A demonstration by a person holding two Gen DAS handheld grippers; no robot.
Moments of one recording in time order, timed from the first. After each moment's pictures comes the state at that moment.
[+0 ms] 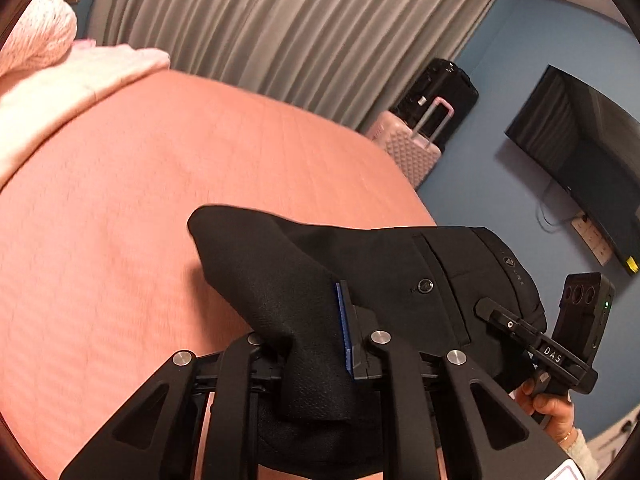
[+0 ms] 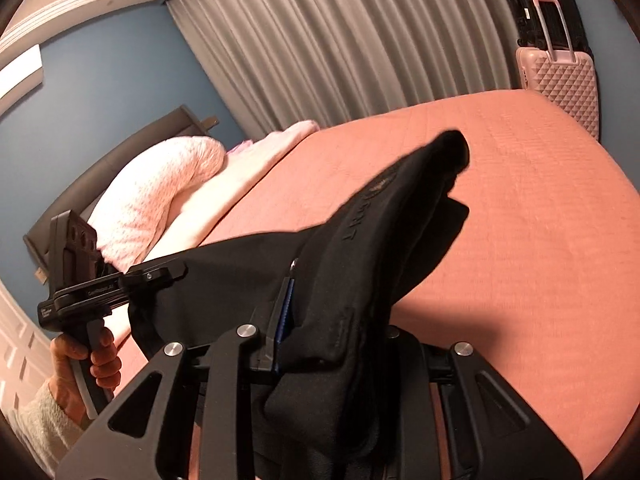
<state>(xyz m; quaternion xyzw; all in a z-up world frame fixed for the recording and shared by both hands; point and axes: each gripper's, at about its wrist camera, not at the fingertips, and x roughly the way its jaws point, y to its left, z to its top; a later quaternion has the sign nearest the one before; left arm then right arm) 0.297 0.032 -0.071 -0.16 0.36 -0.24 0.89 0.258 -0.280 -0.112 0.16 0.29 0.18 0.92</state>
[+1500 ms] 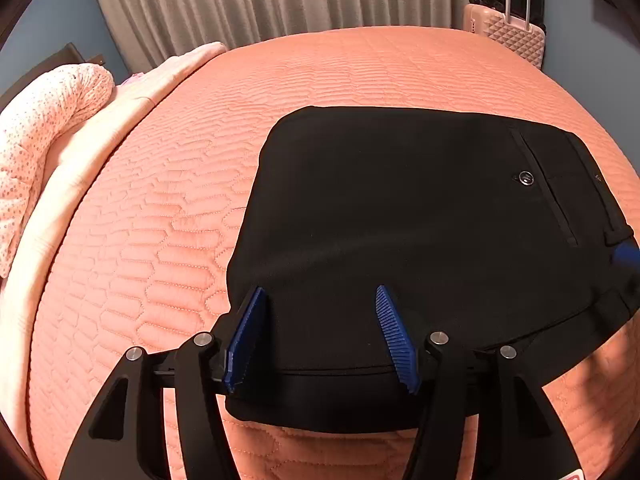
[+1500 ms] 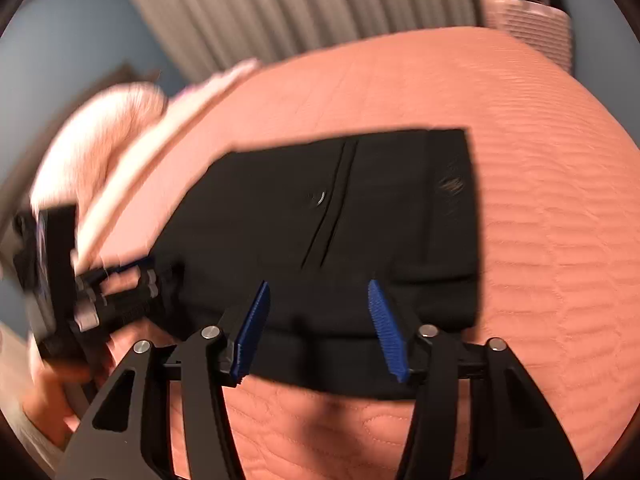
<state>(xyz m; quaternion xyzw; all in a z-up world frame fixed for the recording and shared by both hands) 0.310 -0.040 -0.192 0.09 0.44 -0.03 0.89 0.274 -0.238 -0.223 0.09 0.42 0.10 0.90</state>
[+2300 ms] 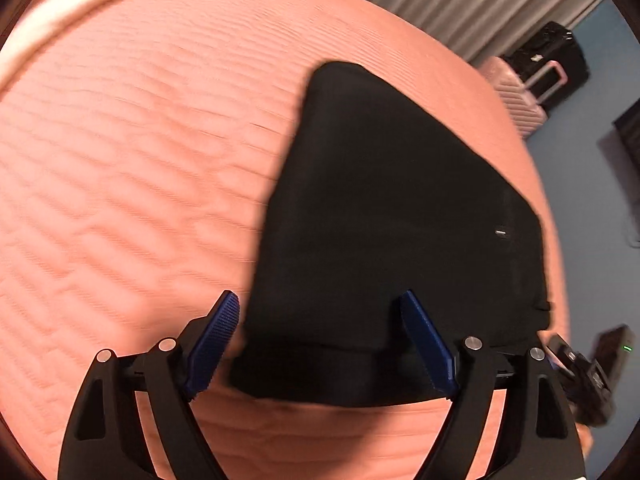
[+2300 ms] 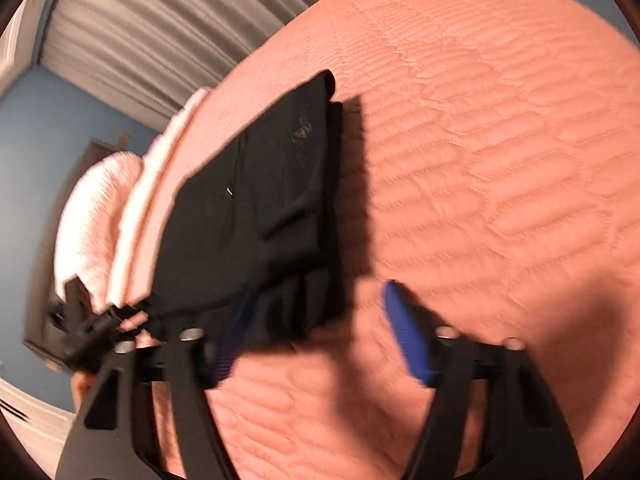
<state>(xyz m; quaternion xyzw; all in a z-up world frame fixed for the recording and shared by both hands) 0.334 0.044 -0.212 -0.19 0.53 -0.13 0.82 0.257 -0.339 -0.252 0.34 0.41 0.09 0.84</state>
